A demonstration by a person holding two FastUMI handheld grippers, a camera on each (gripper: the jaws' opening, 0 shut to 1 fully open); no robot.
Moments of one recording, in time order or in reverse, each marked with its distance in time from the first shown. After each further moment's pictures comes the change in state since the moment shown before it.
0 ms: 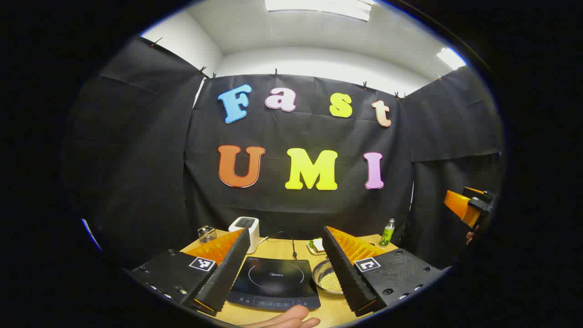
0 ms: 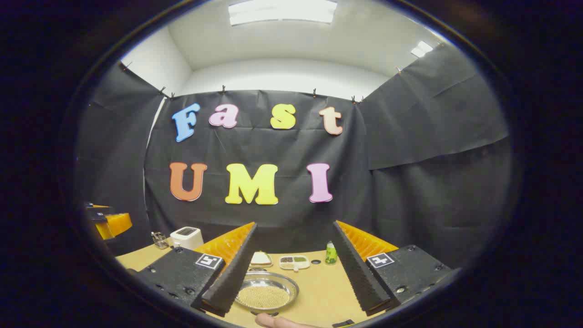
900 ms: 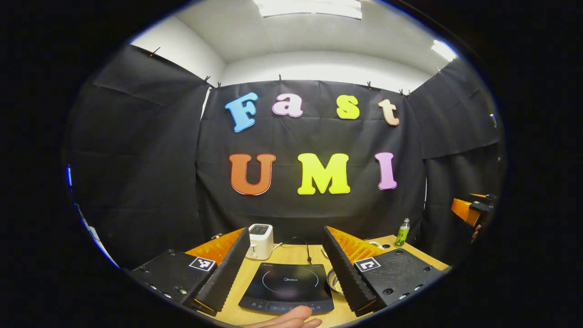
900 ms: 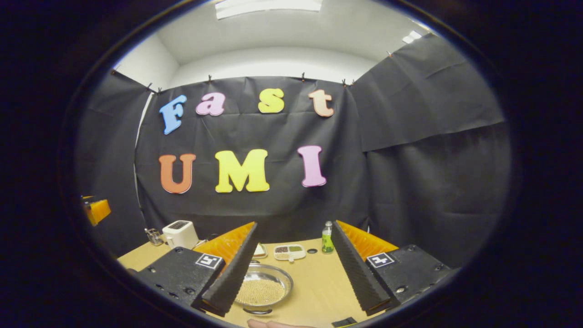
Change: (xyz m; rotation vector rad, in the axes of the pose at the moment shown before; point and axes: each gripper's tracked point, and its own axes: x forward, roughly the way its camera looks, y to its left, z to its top) left arm 0.004 0.010 0.006 0.052 -0.053 0.069; right arm 0.034 -0.029 -0.046 0.057 0.103 -0.025
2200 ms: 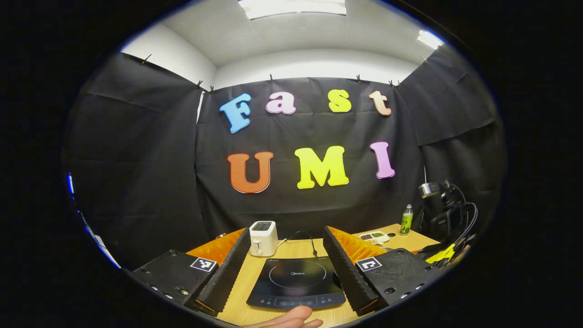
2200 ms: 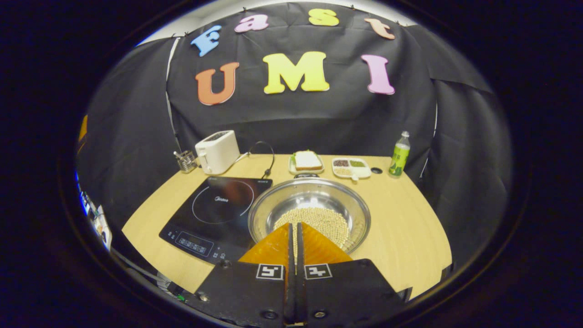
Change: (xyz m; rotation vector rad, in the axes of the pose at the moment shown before) left arm -0.016 0.007 -0.038 0.074 0.000 0.009; right arm 0.036 0.129 -0.247 -0.082 0.628 0.272
